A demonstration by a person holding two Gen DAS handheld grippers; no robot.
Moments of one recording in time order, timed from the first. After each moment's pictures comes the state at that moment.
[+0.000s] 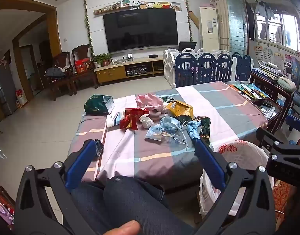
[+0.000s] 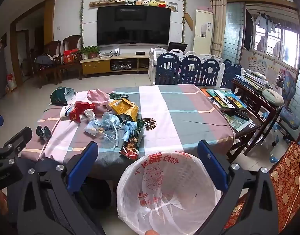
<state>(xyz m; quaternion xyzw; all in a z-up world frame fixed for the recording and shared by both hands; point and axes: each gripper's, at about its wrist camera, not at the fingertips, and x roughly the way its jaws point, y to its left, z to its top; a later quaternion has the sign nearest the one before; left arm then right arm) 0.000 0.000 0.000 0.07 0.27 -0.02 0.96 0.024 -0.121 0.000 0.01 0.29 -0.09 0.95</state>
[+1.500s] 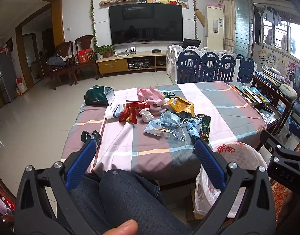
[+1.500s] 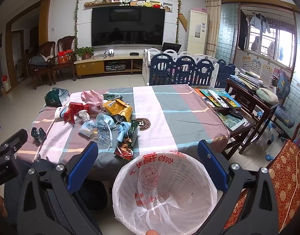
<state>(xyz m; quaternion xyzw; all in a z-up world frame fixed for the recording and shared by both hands) 0.007 0.006 -0.006 0.04 0.29 -0.01 0.96 0.022 -0.124 0.000 0.00 0.29 -0.11 0.95</state>
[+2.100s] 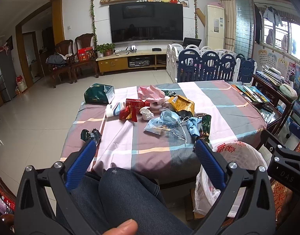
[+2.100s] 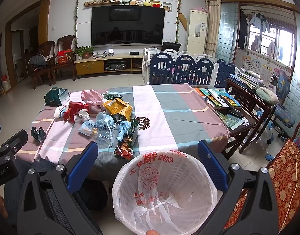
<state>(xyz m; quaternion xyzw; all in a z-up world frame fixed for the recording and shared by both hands) 0.006 0.006 -0.011 0.03 0.29 -0.01 0.96 0.021 -0.124 -0.002 0.01 0.30 -0.11 0.95</state>
